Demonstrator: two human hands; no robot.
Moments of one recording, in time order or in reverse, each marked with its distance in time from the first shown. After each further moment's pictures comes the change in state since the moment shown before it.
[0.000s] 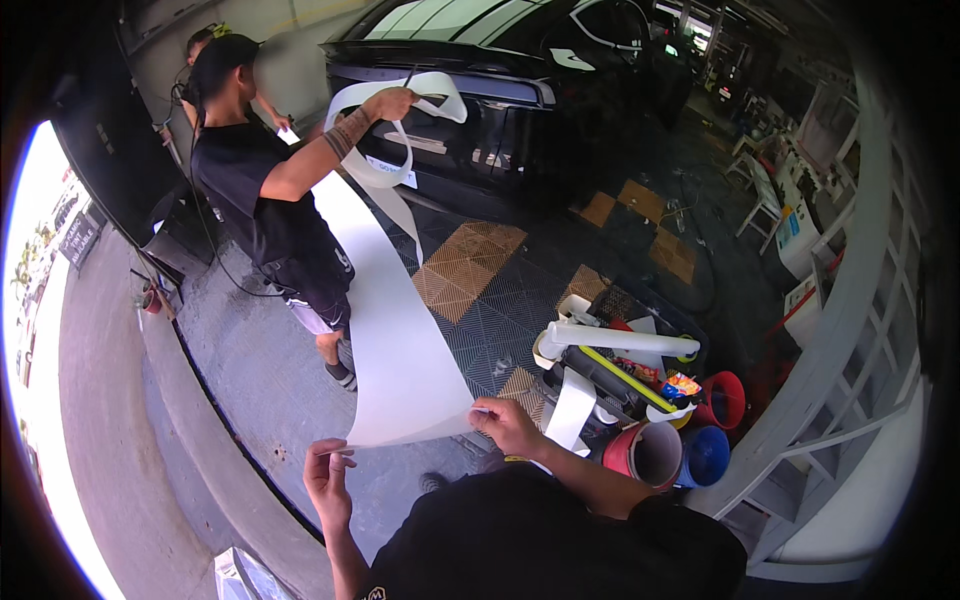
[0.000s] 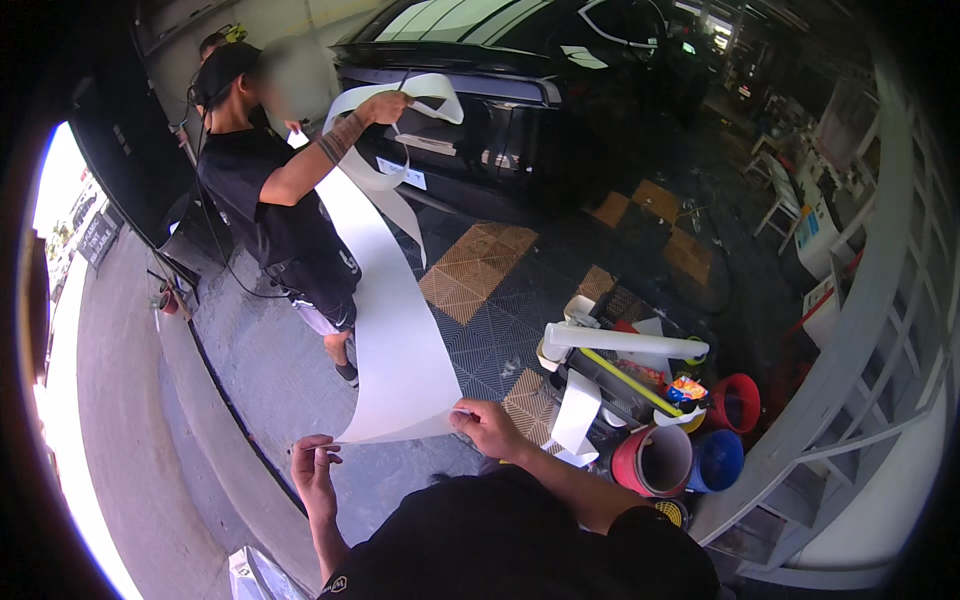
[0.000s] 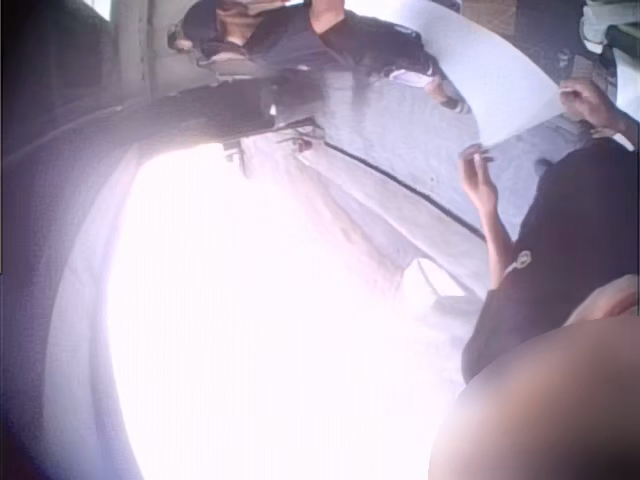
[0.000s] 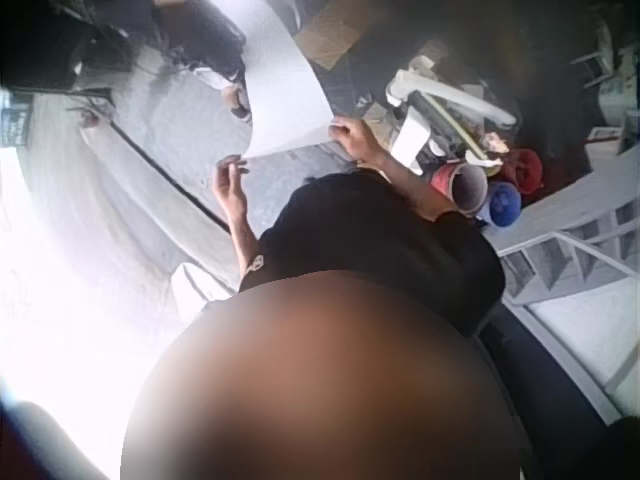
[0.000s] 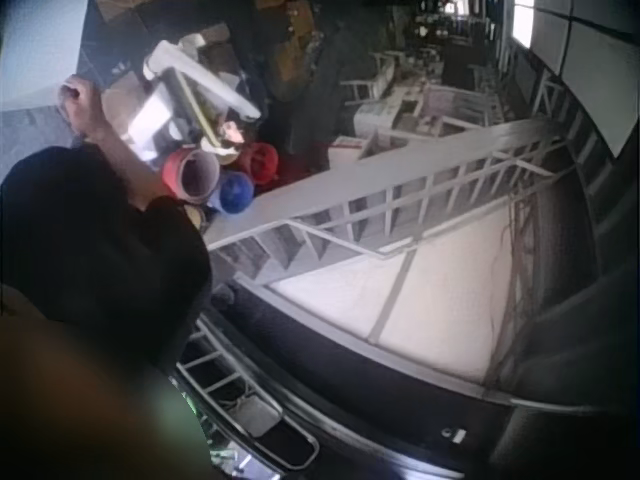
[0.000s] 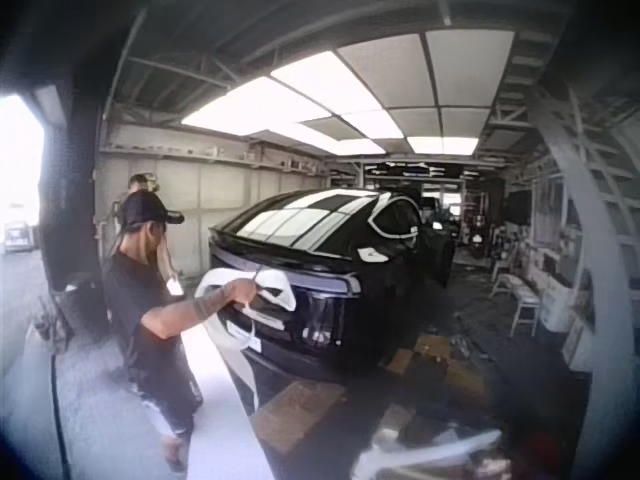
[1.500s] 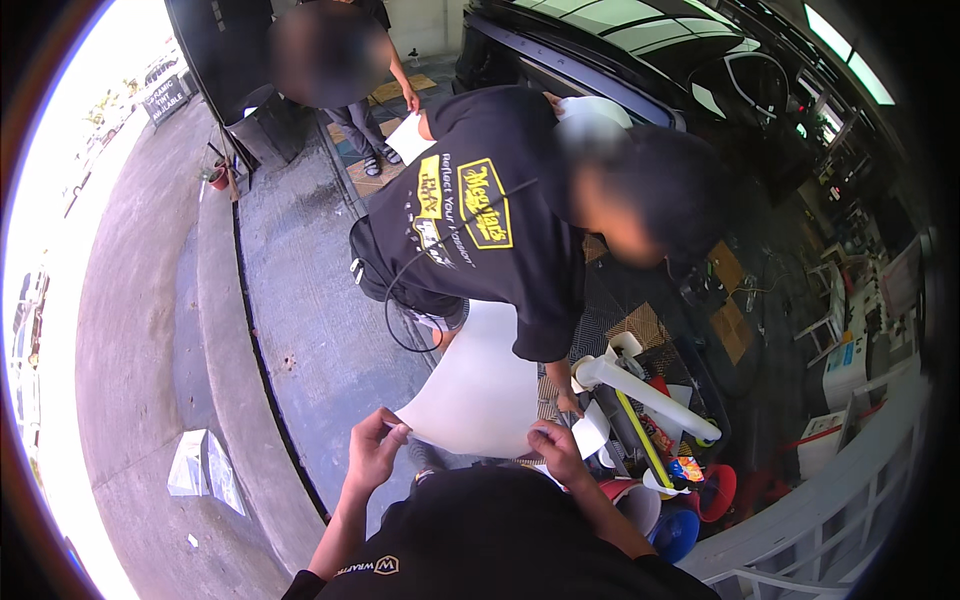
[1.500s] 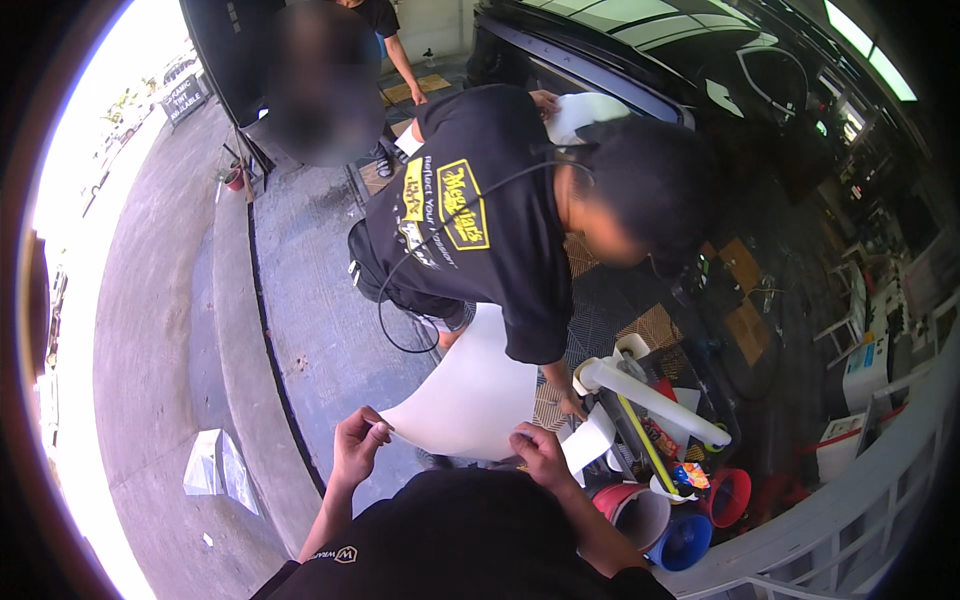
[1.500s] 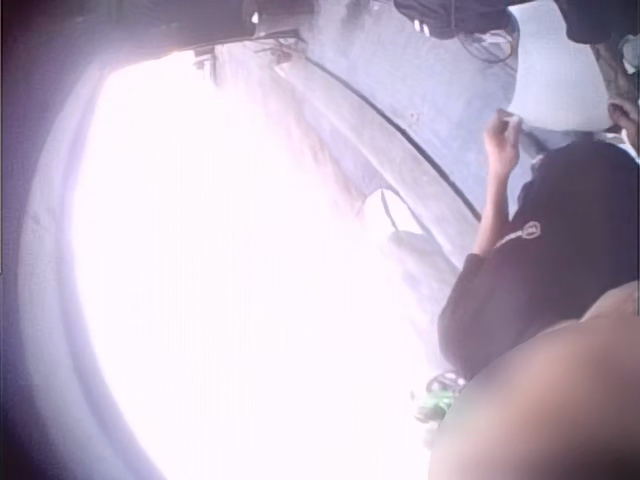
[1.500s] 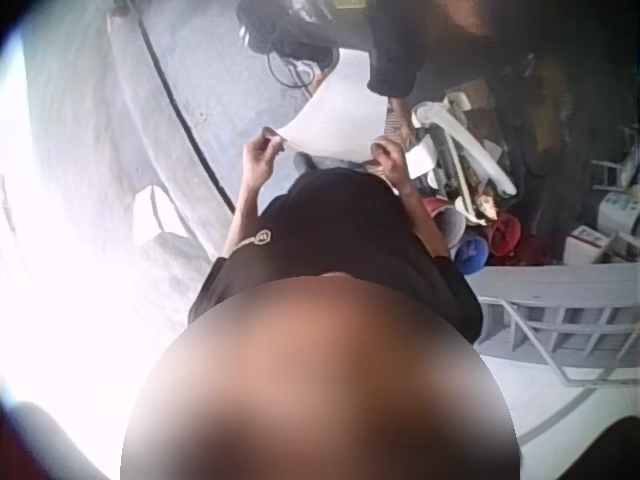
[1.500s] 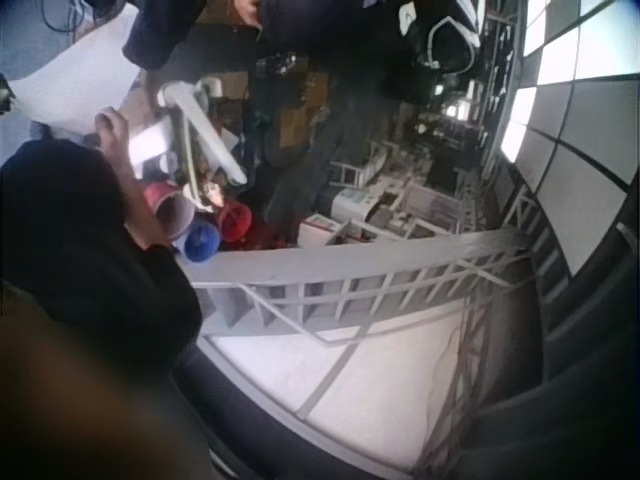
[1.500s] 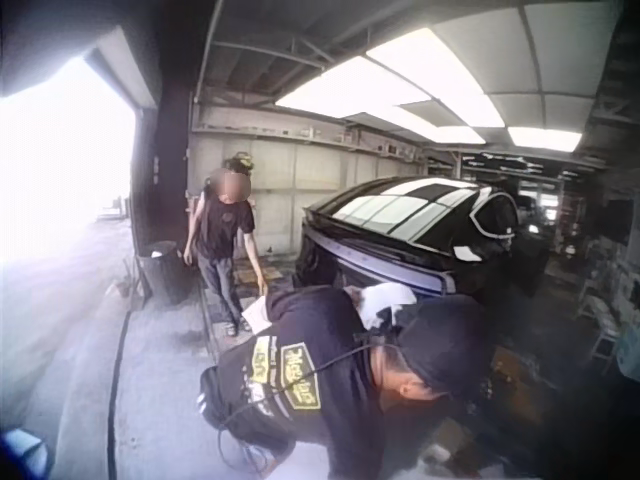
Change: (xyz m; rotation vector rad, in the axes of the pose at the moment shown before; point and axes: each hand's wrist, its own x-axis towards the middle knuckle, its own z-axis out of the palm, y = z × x) left_hand -0.010 -0.011 0.052 0.130 -0.035 -0.212; right_hand -0.011 0.026 -0.061 0.153 -0.140 0.199
